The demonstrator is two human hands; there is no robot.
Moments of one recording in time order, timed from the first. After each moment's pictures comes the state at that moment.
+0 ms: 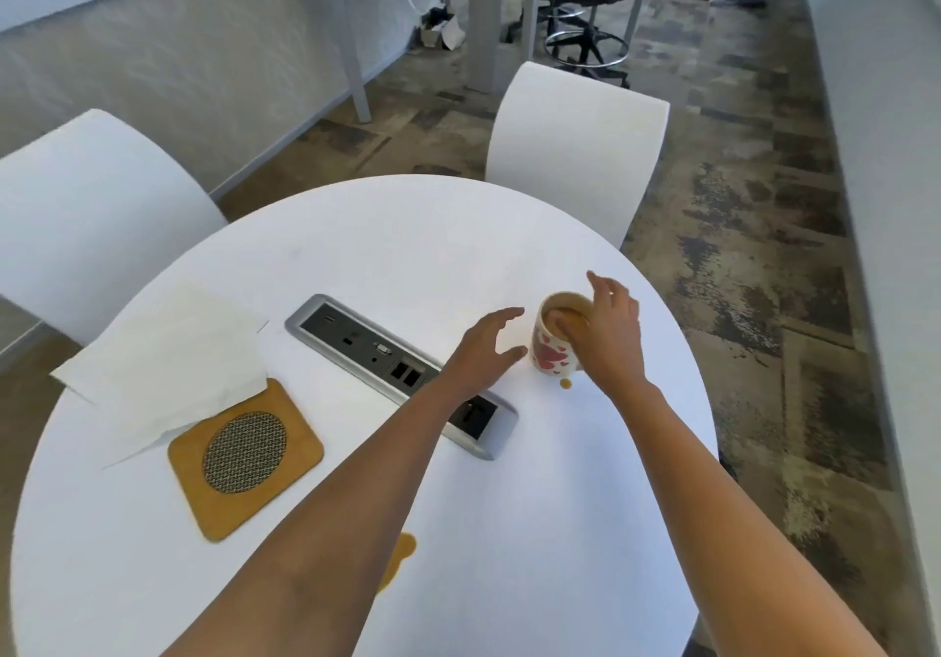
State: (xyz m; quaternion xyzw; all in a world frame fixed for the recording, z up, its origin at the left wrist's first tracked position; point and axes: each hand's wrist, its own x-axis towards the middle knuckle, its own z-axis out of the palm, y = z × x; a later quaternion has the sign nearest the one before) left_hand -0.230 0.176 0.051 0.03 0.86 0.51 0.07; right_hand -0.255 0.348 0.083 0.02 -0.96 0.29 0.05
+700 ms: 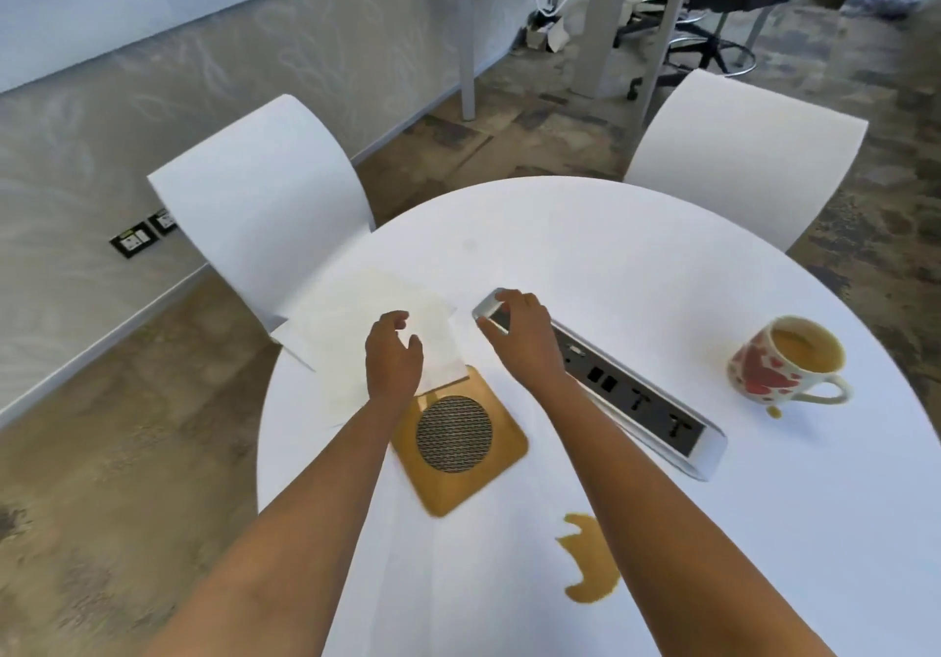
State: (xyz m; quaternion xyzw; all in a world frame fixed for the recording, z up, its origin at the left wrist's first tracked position) left_hand -0.126 -0.139 0.045 -0.30 0.83 0.44 -0.17; right_hand -0.187 0.015 0.085 0.17 -0.90 0.39 -0.06
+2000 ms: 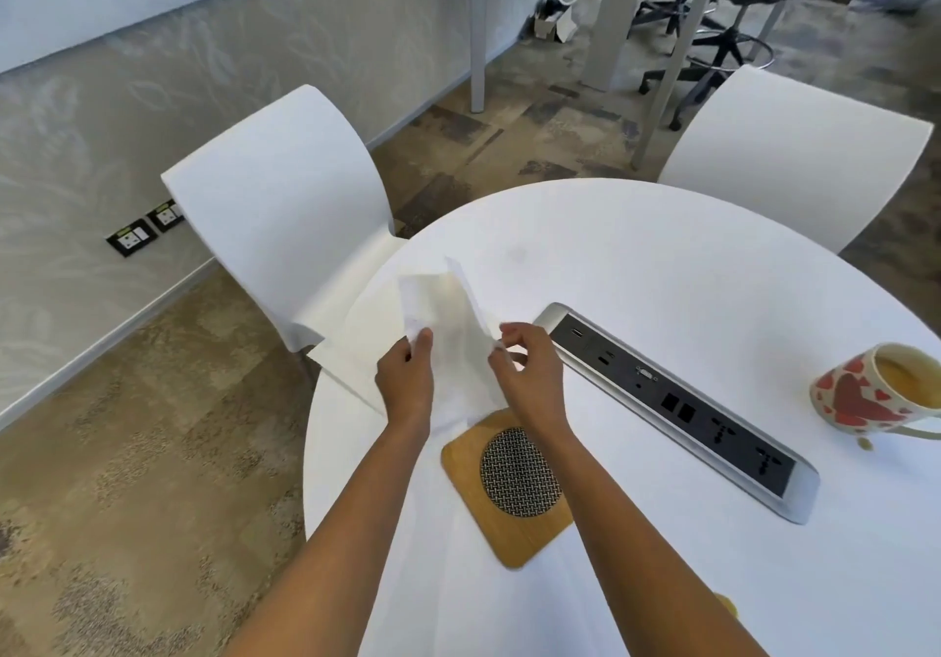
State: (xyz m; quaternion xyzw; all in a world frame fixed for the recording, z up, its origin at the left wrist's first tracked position) left_hand -0.130 -0.200 0.047 -0.41 0.65 0.61 -0.18; right_hand -0.163 -0.077 0.045 0.06 -0.79 0.61 -0.03
